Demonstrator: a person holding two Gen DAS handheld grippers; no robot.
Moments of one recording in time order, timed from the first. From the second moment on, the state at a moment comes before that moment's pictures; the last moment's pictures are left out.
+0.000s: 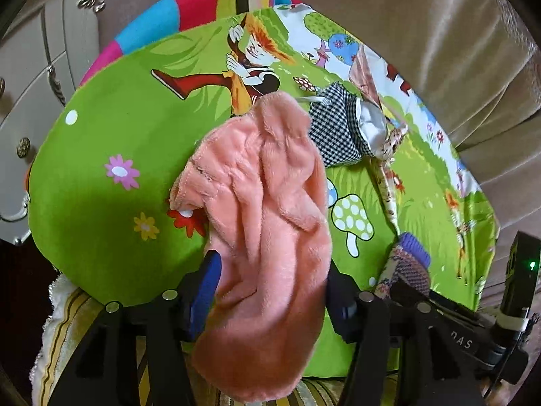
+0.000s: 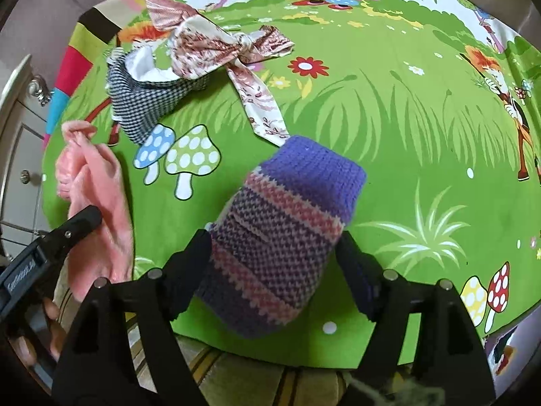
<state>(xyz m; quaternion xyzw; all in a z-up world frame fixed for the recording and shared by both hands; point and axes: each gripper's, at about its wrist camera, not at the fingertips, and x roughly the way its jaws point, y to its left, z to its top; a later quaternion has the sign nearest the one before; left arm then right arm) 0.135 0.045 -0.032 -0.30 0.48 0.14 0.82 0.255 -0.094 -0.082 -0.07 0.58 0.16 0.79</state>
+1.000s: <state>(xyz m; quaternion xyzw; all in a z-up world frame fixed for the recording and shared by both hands) 0.138 0.012 -0.010 -0.21 0.47 0.13 0.85 0.221 -0.084 -0.052 -0.09 0.52 0.17 0.83</state>
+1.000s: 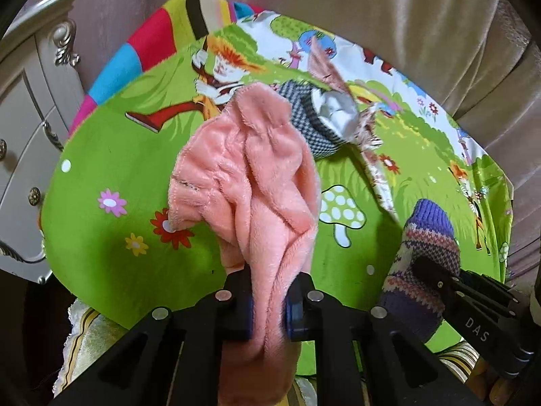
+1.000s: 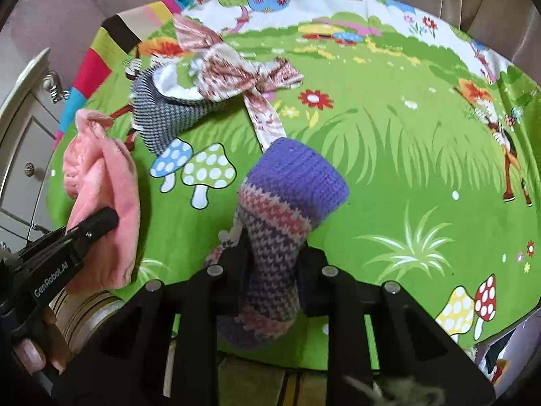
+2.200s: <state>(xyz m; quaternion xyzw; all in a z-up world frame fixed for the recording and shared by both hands) 0.081 -0.146 0.063 -0.16 0.42 -0.13 0.89 0.094 -0.271 0.056 -0.06 0.41 0.10 0.91</state>
